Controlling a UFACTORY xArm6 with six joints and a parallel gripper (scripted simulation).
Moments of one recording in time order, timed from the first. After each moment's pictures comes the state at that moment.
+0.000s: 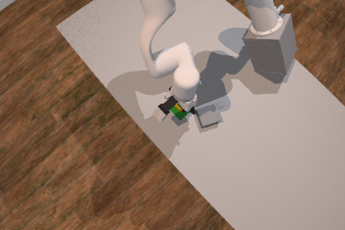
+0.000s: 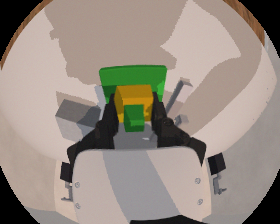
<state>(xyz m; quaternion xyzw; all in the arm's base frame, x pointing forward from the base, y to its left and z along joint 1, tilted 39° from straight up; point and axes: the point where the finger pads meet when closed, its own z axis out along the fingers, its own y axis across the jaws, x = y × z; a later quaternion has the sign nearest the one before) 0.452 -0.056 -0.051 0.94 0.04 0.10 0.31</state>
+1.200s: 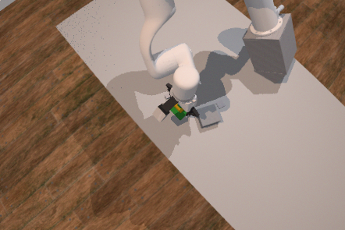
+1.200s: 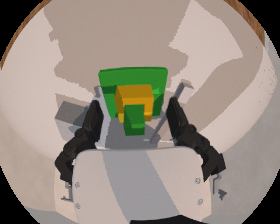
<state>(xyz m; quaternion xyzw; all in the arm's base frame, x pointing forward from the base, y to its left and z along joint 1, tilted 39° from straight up) 0.453 -0.058 -0.054 0.94 0.04 0.10 0.31</state>
